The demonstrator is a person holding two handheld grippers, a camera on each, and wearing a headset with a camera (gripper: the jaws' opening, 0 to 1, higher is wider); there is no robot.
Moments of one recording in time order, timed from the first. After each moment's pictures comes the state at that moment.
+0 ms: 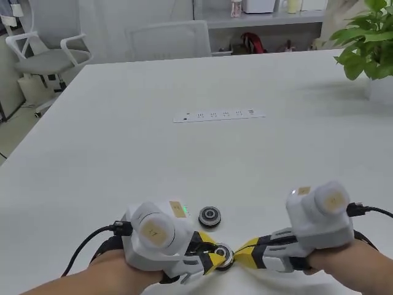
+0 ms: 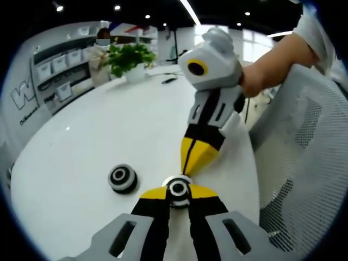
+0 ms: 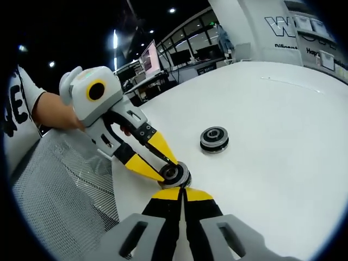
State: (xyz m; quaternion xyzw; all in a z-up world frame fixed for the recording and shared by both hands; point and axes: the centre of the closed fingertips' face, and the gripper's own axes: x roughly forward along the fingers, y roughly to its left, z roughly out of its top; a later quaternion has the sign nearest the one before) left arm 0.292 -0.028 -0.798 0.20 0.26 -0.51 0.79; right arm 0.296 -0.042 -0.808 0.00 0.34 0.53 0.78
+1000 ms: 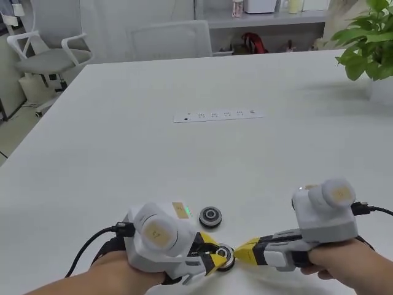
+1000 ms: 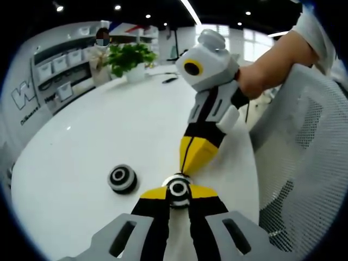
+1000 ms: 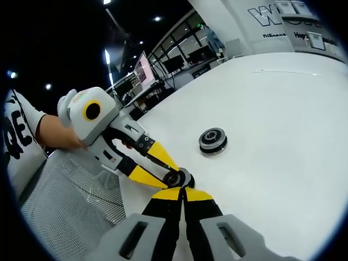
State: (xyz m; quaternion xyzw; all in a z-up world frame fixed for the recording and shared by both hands) left arm 0.292 -0.029 -0.798 0.20 0.26 -0.51 0.80; right arm 0.296 -0.039 -0.802 0.07 0.35 0.52 0.77
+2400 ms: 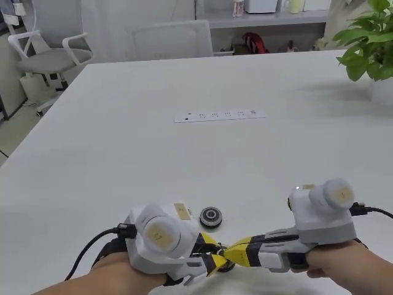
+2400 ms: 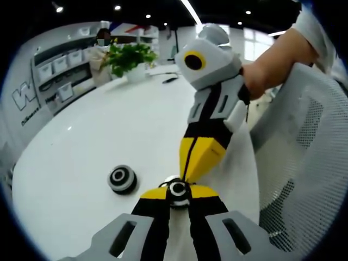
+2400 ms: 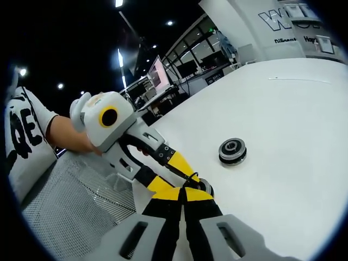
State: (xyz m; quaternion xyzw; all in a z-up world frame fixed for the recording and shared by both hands) left arm 0.292 -0.030 -0.798 0.20 0.26 -0.51 0.80; right arm 0.287 -0.022 -0.784 0.09 0.32 0.56 0.75
